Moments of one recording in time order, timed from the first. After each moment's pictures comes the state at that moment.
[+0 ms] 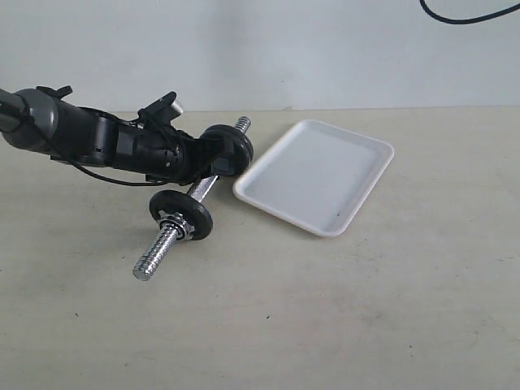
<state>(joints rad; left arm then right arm) -0.26 2.26 -1.40 -1.68 0.45 1.29 0.08 1.93 -1.89 1.14 1.22 -0.90</state>
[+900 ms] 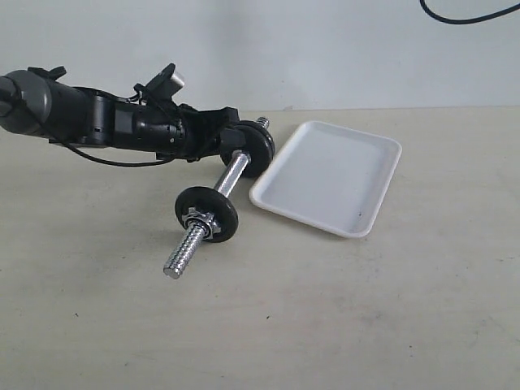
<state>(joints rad) -0.27 2.23 -1.43 -1.73 0.52 1.29 0.08 1.93 -1.89 1.14 1.22 -0.90</state>
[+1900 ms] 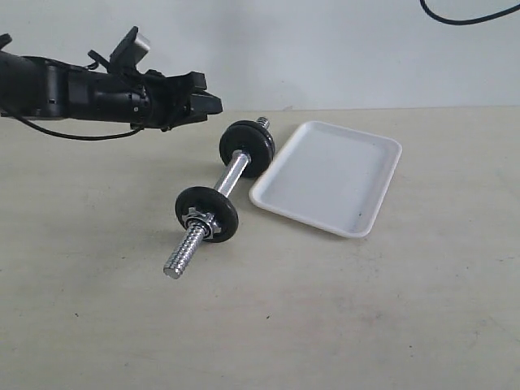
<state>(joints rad) -0.17 2.14 -1.43 -1.67 0.64 1.29 0.08 1.93 -1.89 1.13 1.22 -0.90</state>
